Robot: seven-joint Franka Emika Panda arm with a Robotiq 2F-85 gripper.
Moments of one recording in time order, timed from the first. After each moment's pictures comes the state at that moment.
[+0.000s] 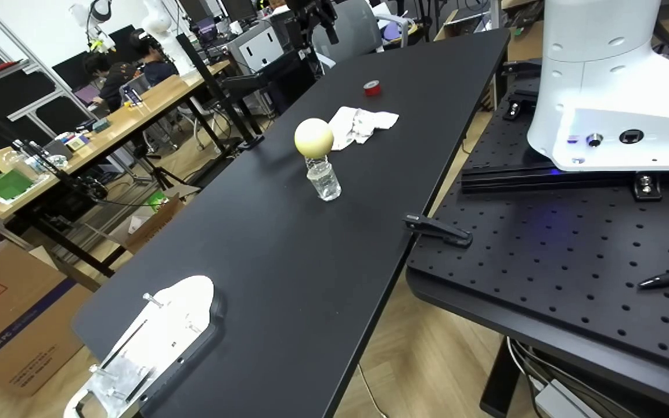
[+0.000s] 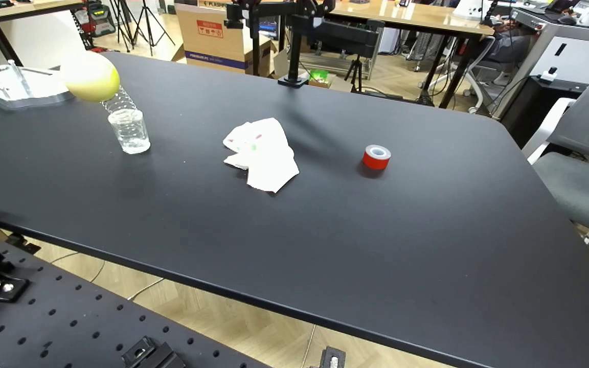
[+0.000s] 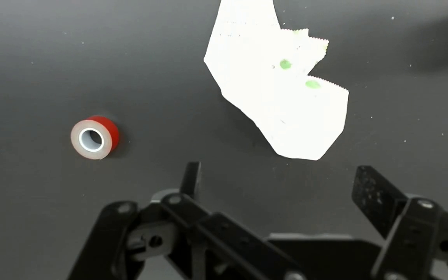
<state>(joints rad) -0.05 0.08 -0.06 -2.25 -0.04 2.34 -0.16</state>
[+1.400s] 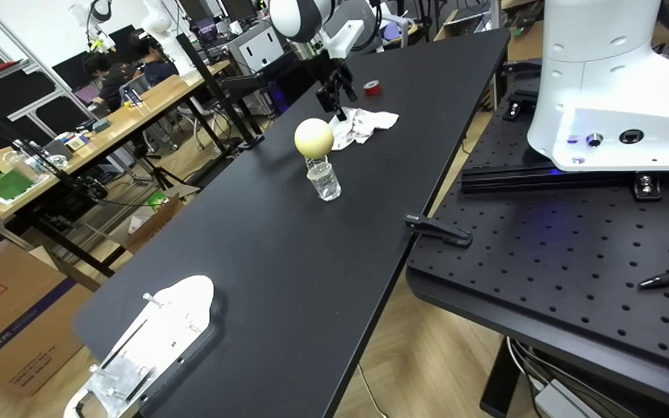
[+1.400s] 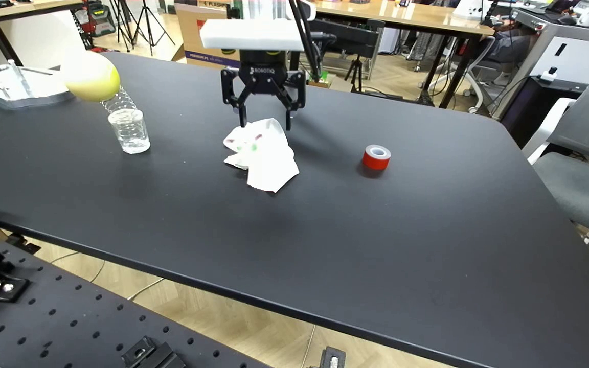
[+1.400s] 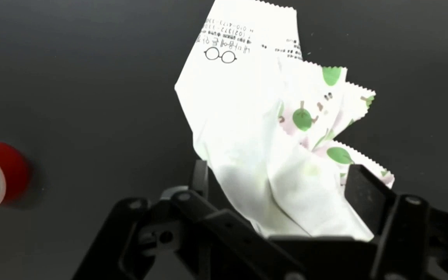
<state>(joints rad) -0.02 0.37 -0.04 -2.29 -0.17 2.59 -0.16</state>
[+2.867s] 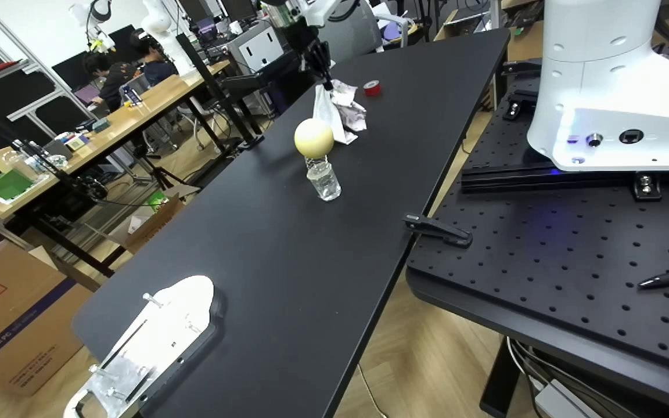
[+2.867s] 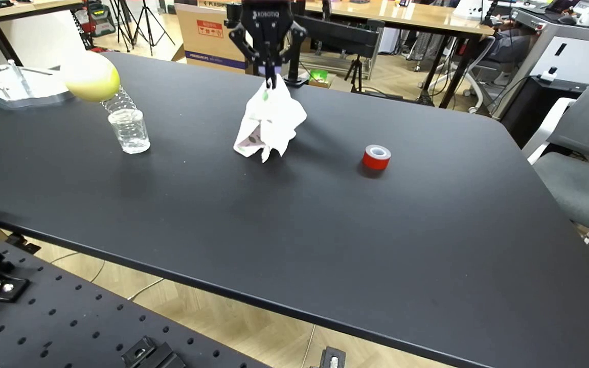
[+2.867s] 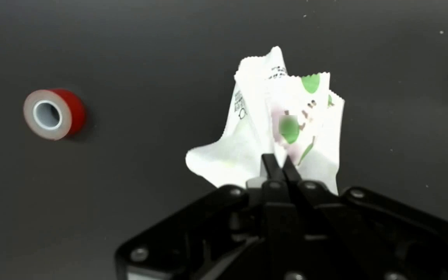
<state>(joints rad) -0.01 0.23 -0.03 -2.24 -0.17 2.46 -0.16</state>
